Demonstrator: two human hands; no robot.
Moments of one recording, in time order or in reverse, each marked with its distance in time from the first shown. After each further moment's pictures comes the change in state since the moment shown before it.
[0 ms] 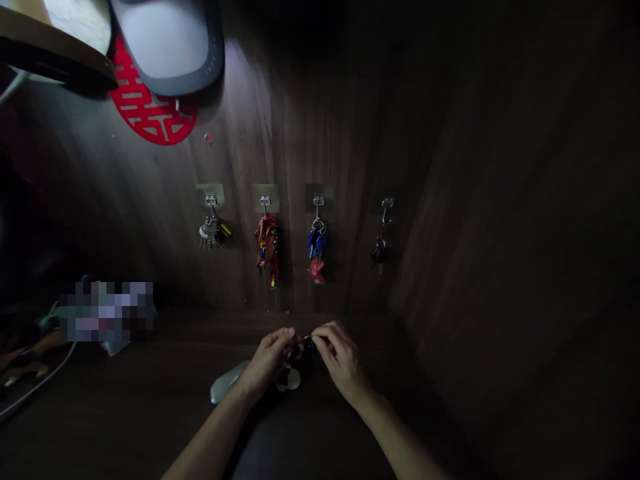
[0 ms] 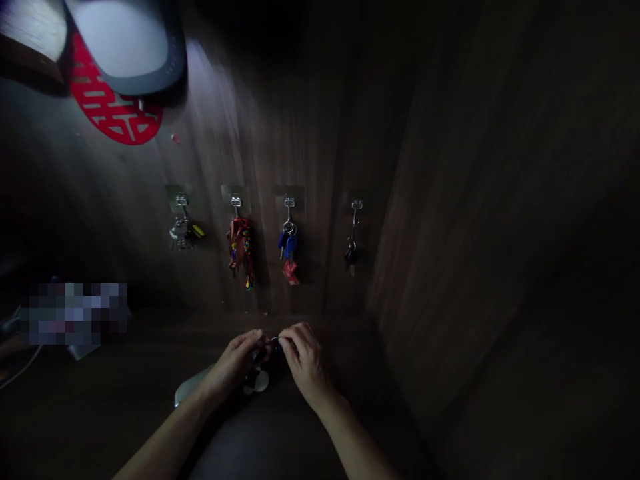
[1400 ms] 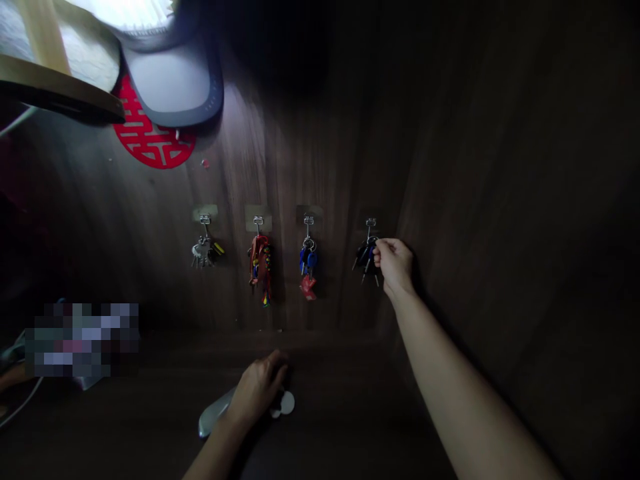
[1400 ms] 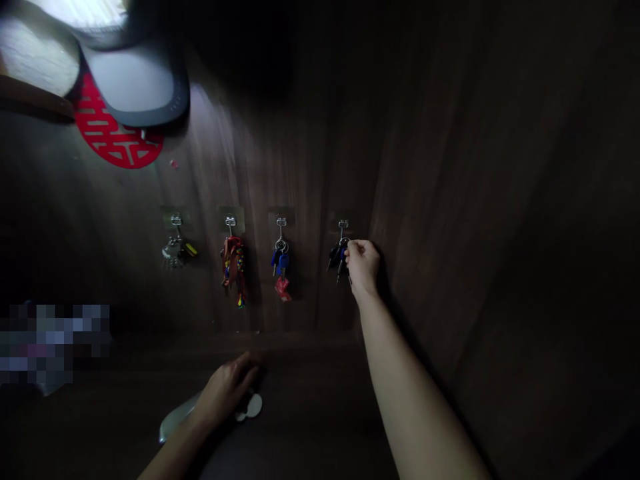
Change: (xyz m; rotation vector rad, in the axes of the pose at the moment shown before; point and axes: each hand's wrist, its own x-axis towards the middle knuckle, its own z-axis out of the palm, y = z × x) left_hand -0.003 0.000 -0.022 1.283 0.002 0.344; right_hand 0.168 0.039 -0.118 0.393 0.727 0.390
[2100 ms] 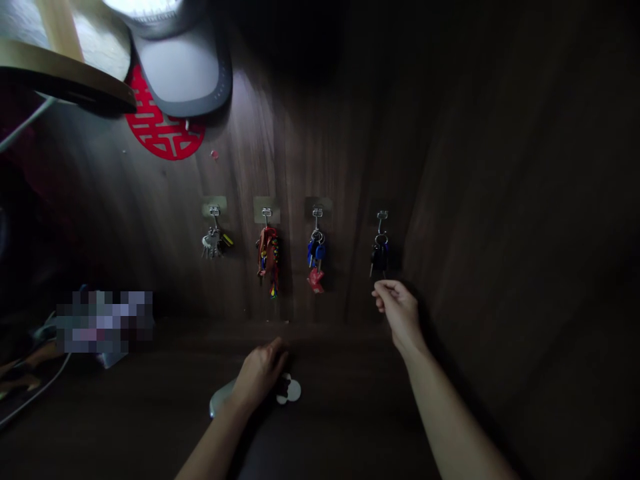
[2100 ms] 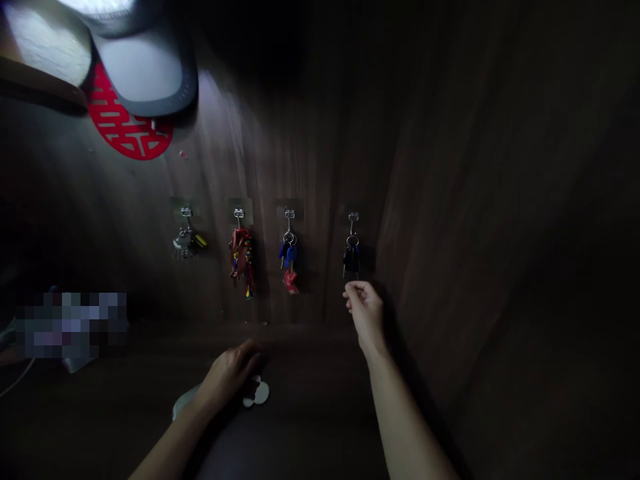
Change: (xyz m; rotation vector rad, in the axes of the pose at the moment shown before) left_hand -0.002 0.002 -0.010 0.127 0.021 -0.035; right_hand -0.079 0.037 -0.045 -0.095 -0.133 0.200
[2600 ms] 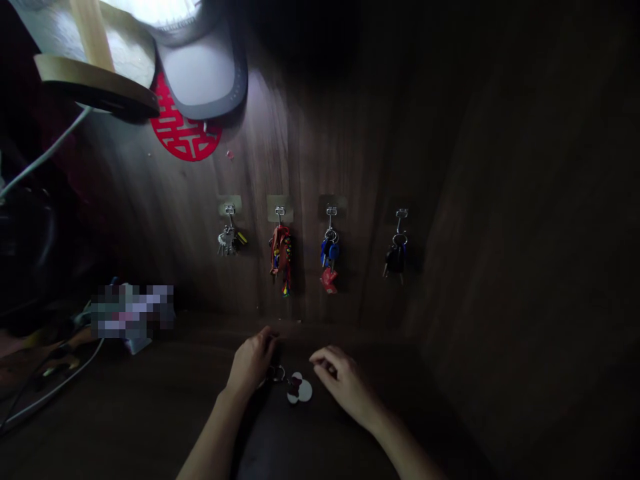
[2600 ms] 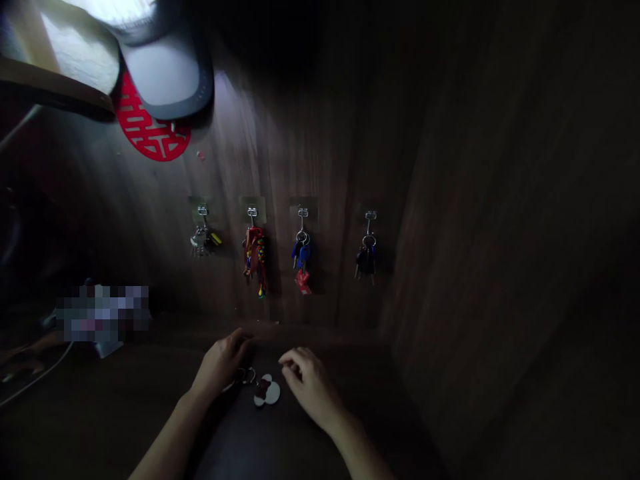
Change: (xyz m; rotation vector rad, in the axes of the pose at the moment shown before) left_hand -0.001 -0.021 -0.019 0.115 0.097 -0.262; right_hand -0.117 0.048 0.038 -0.416 -0.826 -0.233
